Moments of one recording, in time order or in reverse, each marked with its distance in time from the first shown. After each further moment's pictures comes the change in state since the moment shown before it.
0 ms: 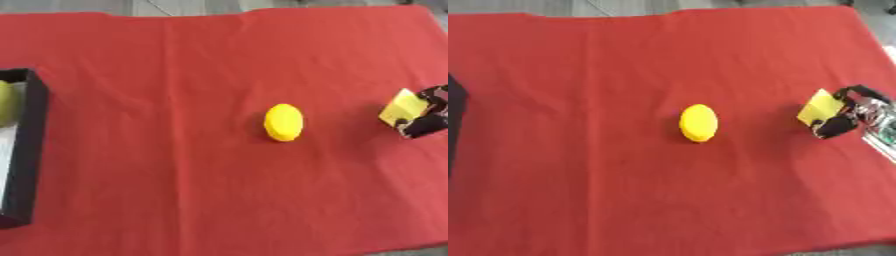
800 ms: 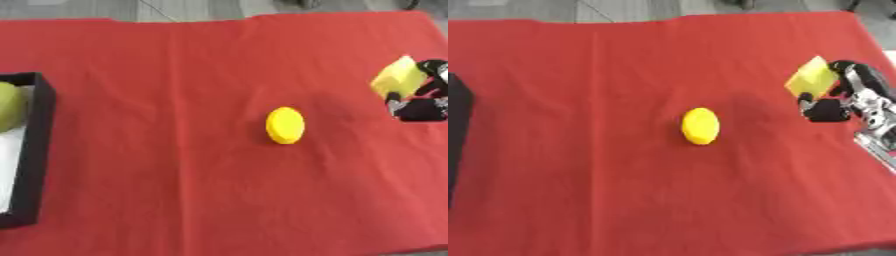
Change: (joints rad) left arm -0.004 0.005 0.000 0.000 0.009 -0.022 0.005; right arm -0.027 0.060 0.004 -0.178 -0.120 -0.121 -0.385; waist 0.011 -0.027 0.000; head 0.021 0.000
